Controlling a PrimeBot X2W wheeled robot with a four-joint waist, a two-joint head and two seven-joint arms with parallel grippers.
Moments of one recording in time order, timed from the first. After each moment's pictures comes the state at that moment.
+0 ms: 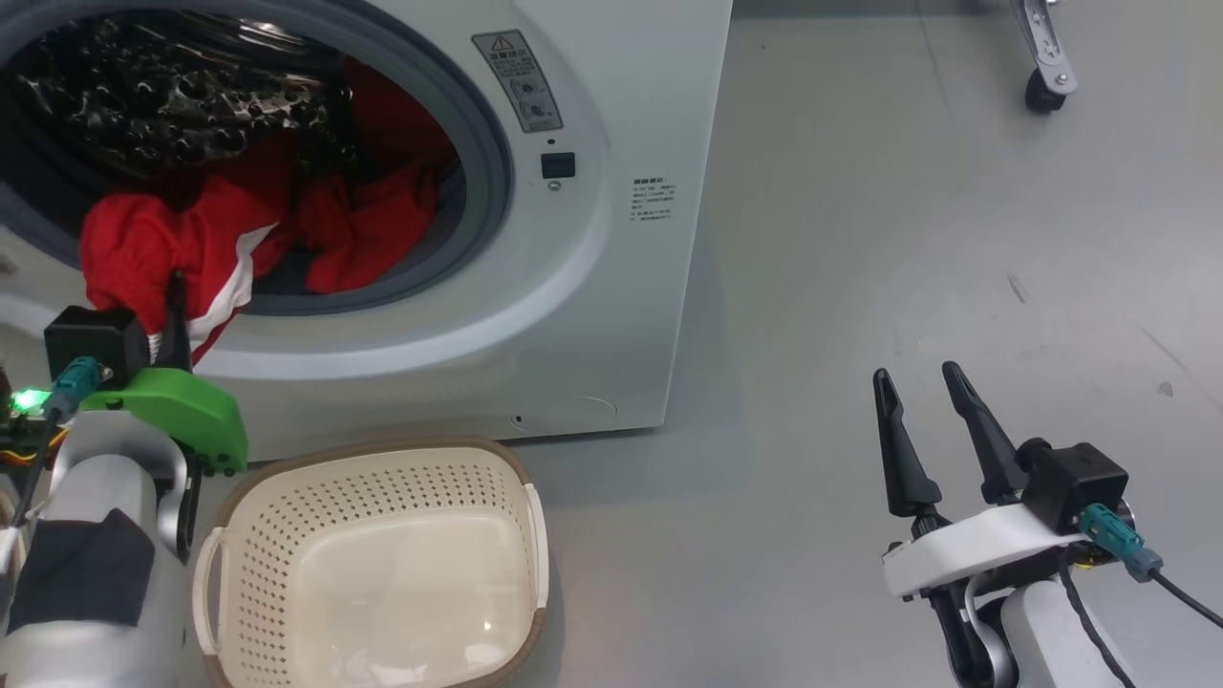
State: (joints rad) left arm -0.60 0.17 -0.05 0.80 -0.14 -0.03 -0.24; right arm -0.11 -0.06 0.19 0.20 0.36 0.09 -0.25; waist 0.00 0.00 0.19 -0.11
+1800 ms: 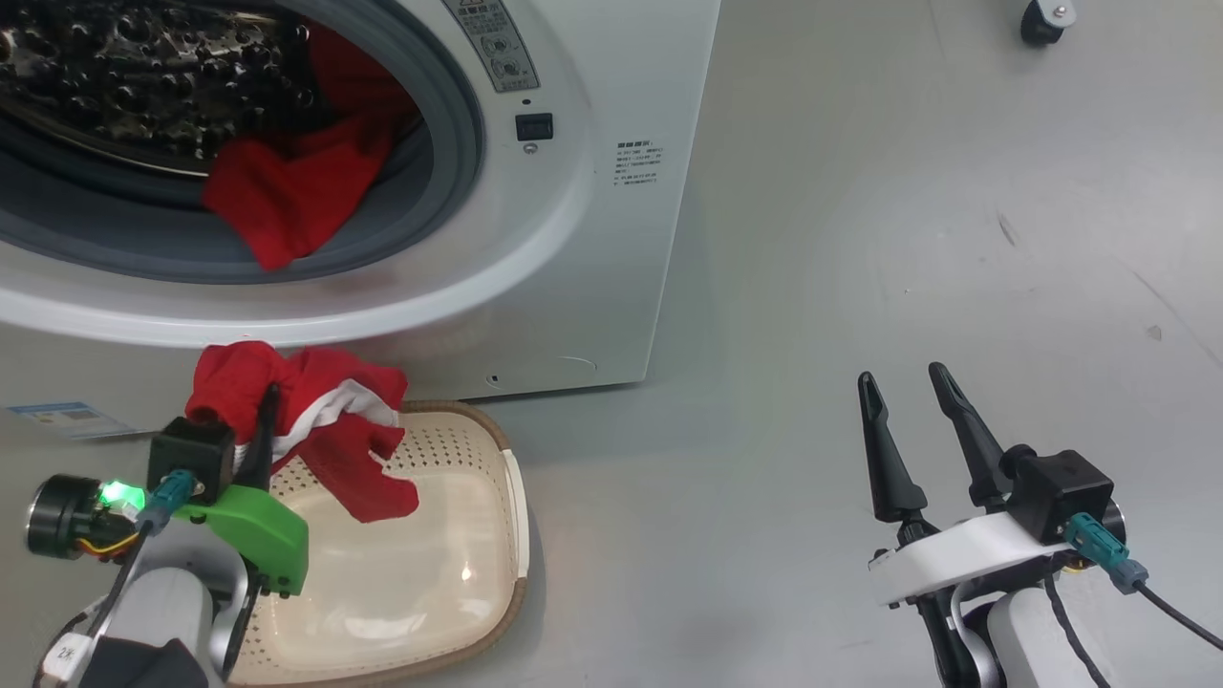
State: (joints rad) left arm -0.31 0.17 -0.12 0.48 -0.12 -0.08 -0.13; right arm -0.08 -0.05 0.22 0.15 0.33 0.11 -0.25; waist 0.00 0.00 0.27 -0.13
